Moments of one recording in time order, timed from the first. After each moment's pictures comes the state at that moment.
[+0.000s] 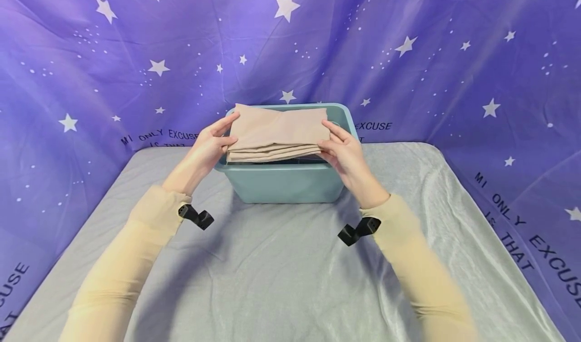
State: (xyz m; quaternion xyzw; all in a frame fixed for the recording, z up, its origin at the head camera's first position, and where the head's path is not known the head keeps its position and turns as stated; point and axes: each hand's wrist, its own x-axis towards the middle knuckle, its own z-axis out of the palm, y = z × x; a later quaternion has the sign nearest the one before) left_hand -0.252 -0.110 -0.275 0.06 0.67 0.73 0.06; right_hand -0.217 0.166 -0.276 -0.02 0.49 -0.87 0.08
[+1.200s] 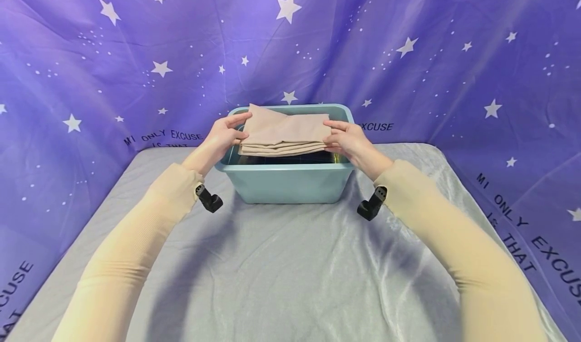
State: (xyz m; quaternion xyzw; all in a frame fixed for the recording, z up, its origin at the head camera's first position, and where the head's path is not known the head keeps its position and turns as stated) left_hand -0.292 -0.096 -0.279 0.00 0.78 0.63 0.05; right_hand -0.257 0.182 -0.264 0.03 0.70 -0.70 0.15
